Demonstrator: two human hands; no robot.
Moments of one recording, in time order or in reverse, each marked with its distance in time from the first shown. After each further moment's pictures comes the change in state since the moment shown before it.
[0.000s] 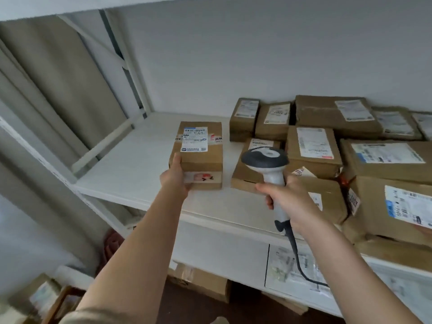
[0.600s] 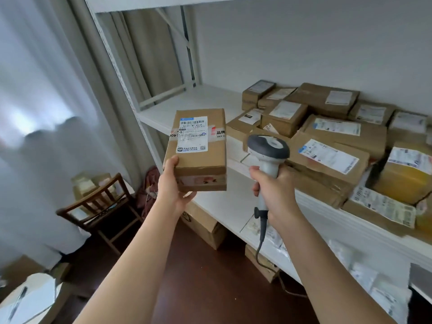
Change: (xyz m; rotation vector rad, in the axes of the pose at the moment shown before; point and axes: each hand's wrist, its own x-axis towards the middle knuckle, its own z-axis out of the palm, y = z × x) left_hand -0.357 -0.221 -0.062 -0.329 0.073 0.183; right_hand -0.201 0.074 -0.193 0.212 -0.208 -0.093
